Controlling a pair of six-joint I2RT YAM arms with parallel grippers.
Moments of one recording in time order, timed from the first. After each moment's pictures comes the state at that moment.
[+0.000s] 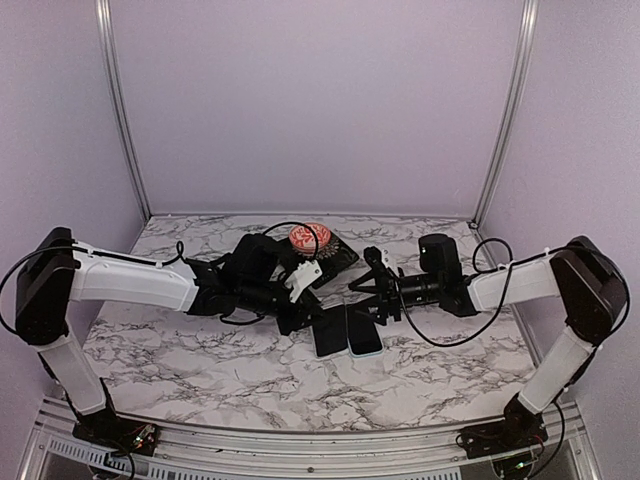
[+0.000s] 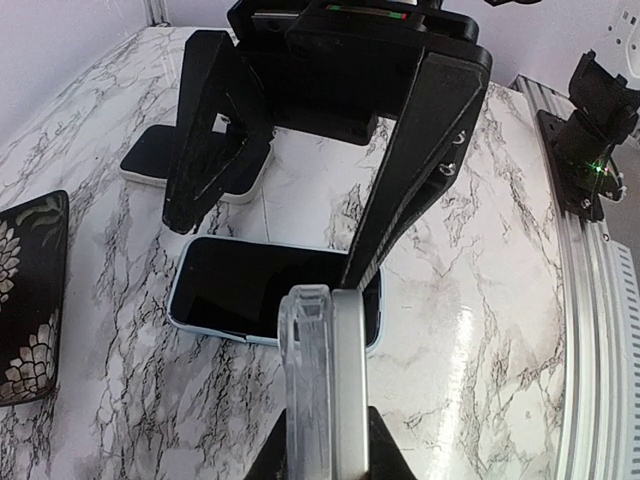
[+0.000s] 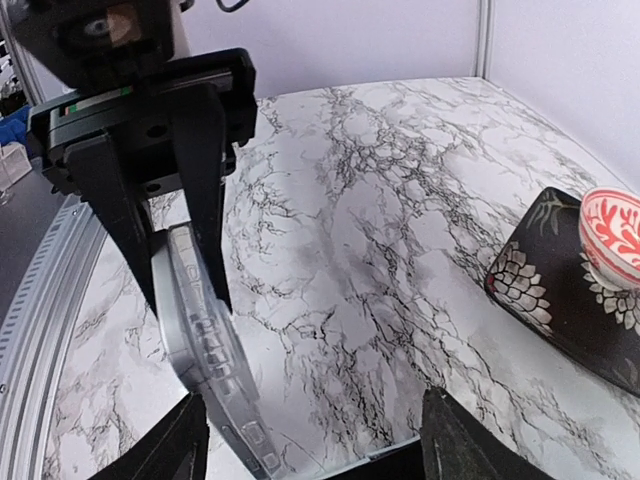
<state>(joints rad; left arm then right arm) -0.93 1.73 1.07 0.03 0.33 0.14 0.54 1.65 0.77 0.42 -0.88 -0.25</state>
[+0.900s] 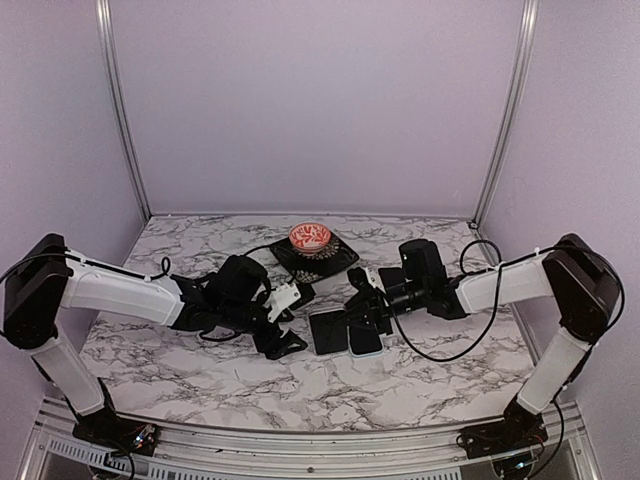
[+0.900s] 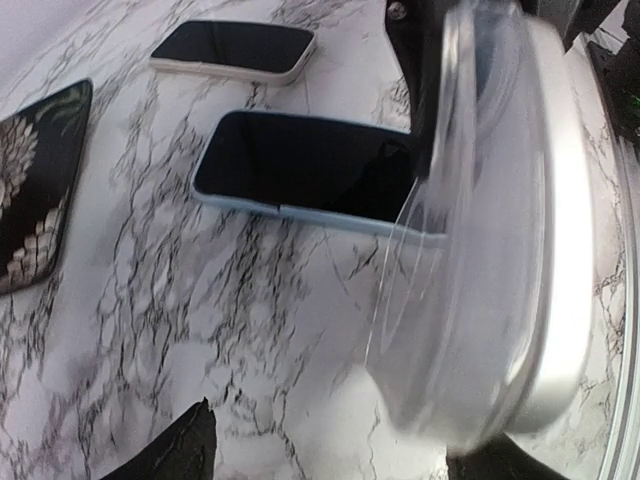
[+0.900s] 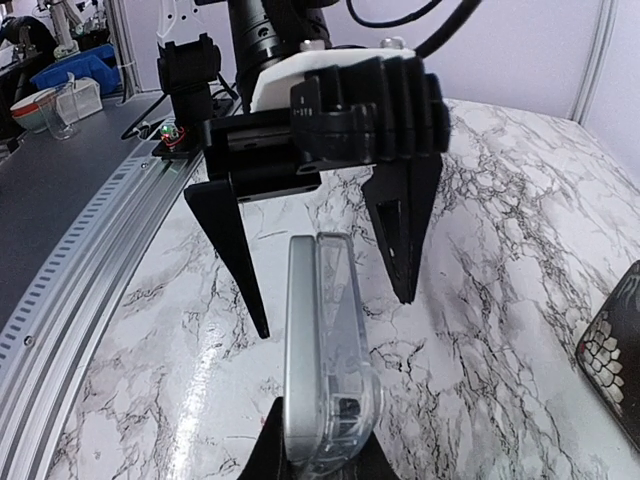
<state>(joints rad) -0.92 1.68 0.93 0.00 0.23 0.18 0.64 1.69 0.80 0.35 -0.99 -0.46</state>
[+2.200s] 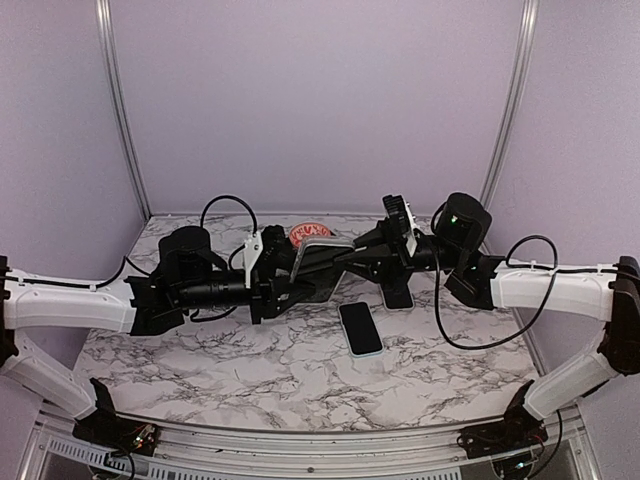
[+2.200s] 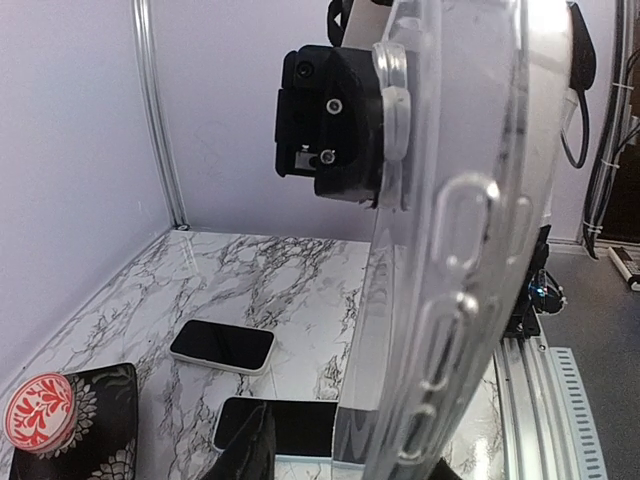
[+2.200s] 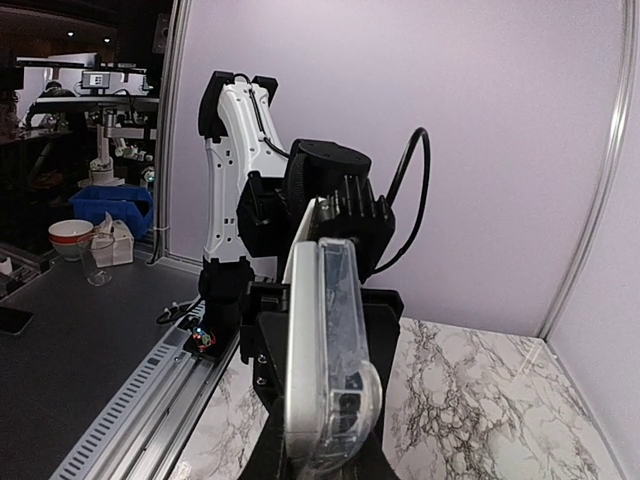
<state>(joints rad) -0.94 1.36 0.77 0.48 0.38 0.09 0.74 1.40 0.88 0.68 -1.00 -0.03</state>
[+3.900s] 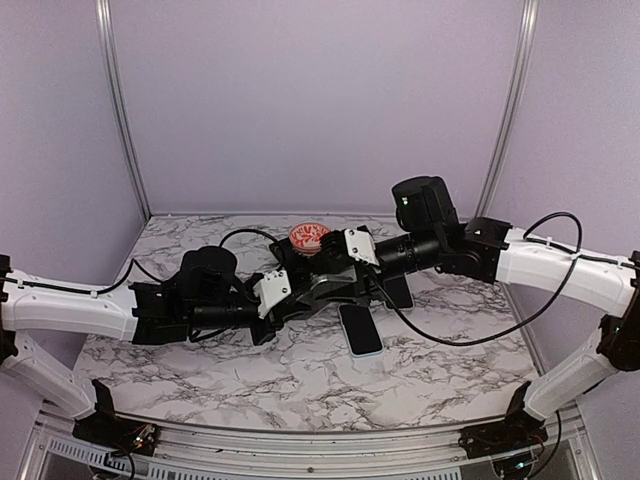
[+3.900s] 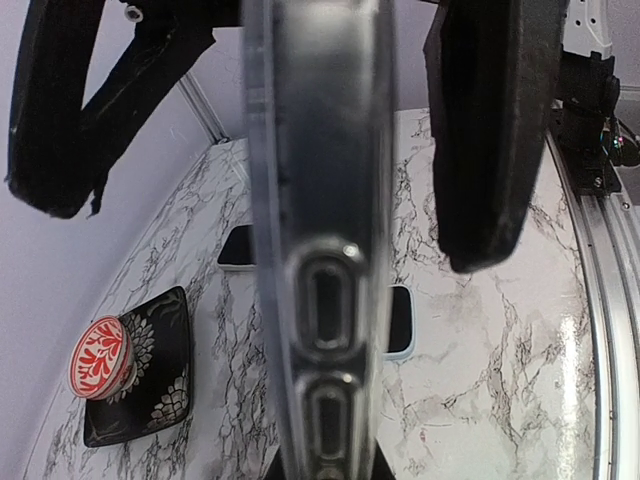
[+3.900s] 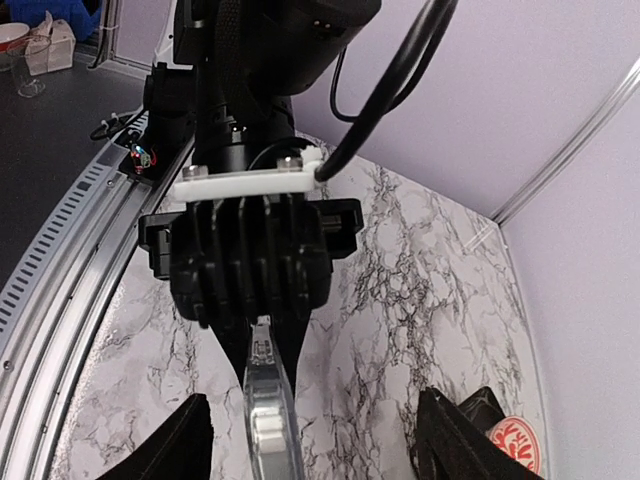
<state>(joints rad) -1.06 1.37 0.81 0.20 0.08 0.39 0.90 1.42 1.23 -0.30 -0.59 -0.73</state>
